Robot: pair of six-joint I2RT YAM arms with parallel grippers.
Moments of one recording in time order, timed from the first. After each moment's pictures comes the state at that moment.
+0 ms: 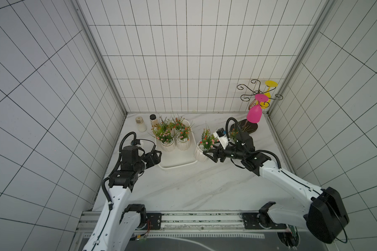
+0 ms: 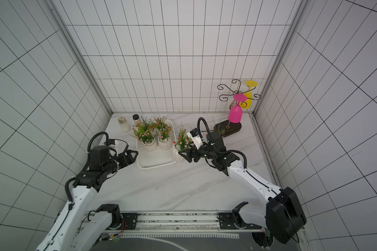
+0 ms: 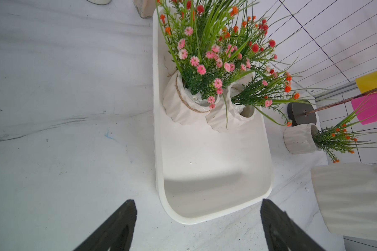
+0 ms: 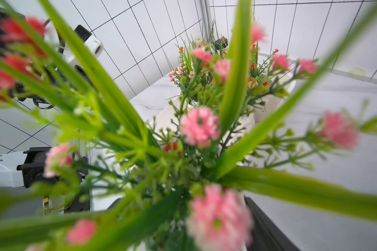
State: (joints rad) left arm 0.01 0.78 0.68 -0.57 0.33 -0.51; right arm 0.57 1.25 0.83 0.02 -0.54 0.09
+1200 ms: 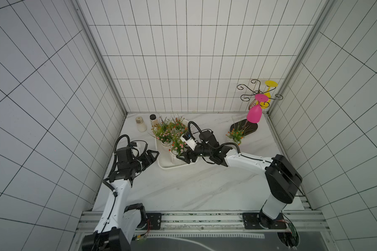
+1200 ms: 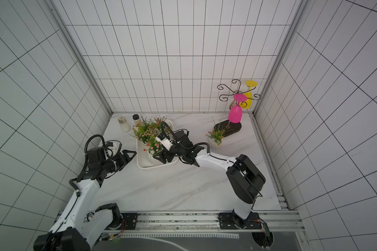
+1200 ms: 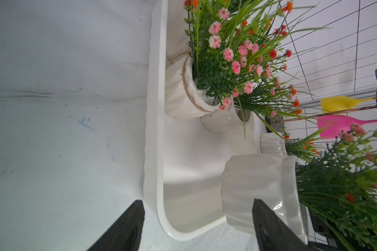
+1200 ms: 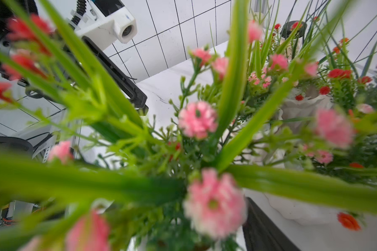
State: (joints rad) left arm 0.20 0.91 0.57 -0.39 0.63 -0.57; right arm 0.84 1.74 1.15 0.14 -0.43 0.00
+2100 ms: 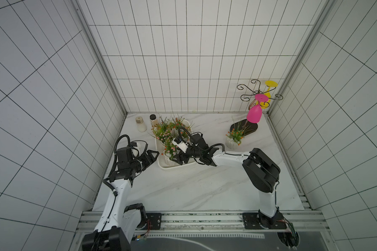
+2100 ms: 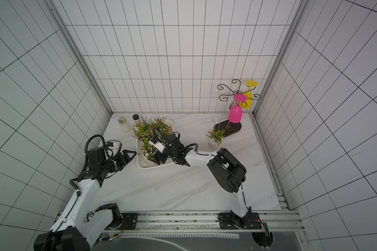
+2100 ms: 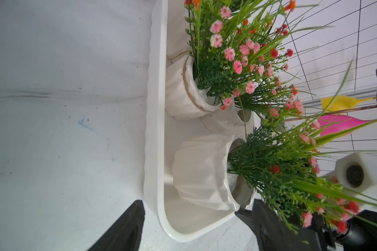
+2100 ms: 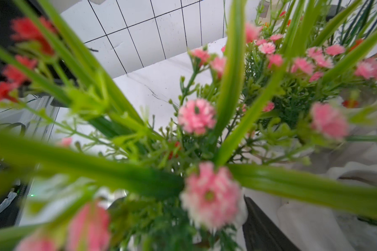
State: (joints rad) left arm 0.20 0.92 0.56 -0.38 0.63 -0.57; right arm 0.86 1.98 1.25 0.29 -0.42 -0.05
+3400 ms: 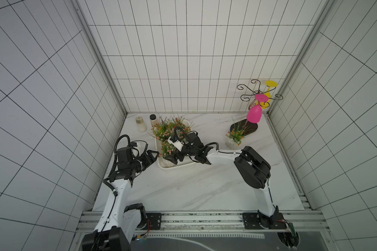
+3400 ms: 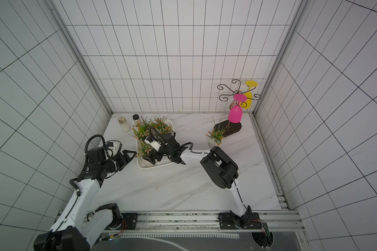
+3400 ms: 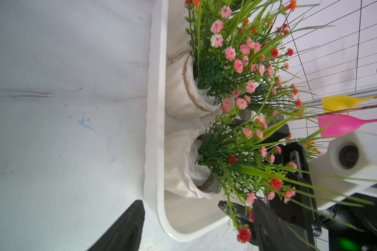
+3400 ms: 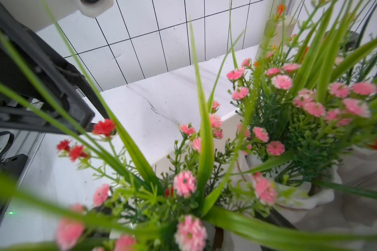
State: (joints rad) left arm 0.20 0.92 0.56 -0.38 0.63 -0.57; right arm 0.87 2.08 1.35 0.35 -0.44 -0.07
